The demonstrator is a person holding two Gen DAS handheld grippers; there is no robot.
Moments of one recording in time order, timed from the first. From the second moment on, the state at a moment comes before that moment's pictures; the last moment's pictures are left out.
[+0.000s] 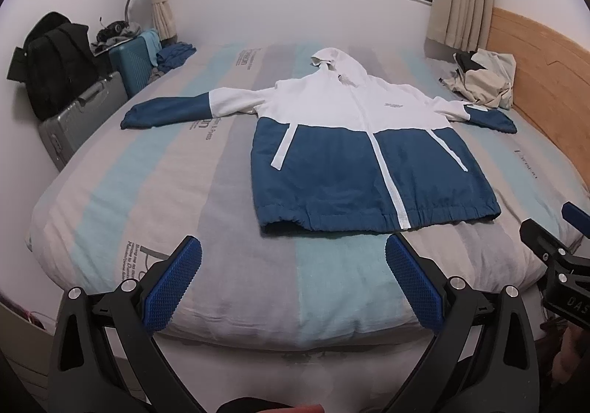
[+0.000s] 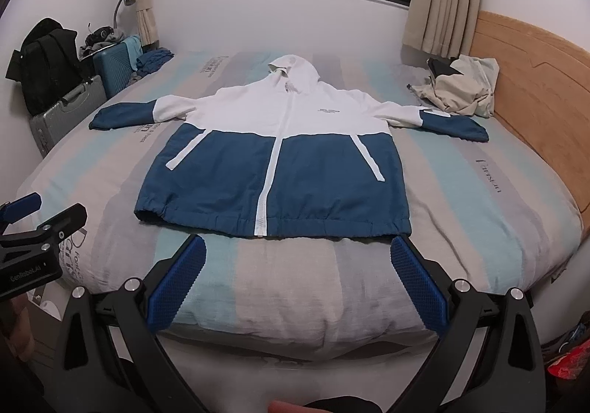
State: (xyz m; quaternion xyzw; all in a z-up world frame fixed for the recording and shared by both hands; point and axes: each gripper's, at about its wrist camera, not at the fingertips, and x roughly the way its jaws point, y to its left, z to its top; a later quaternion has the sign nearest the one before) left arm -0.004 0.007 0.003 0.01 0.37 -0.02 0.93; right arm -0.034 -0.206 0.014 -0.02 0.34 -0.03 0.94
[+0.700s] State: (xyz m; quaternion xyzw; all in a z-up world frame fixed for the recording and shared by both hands) left arm -0.007 0.012 0.010 0.00 0.37 -0.01 0.93; right arm -0.041 -0.199 0.016 -0.01 0.34 -0.01 0.94
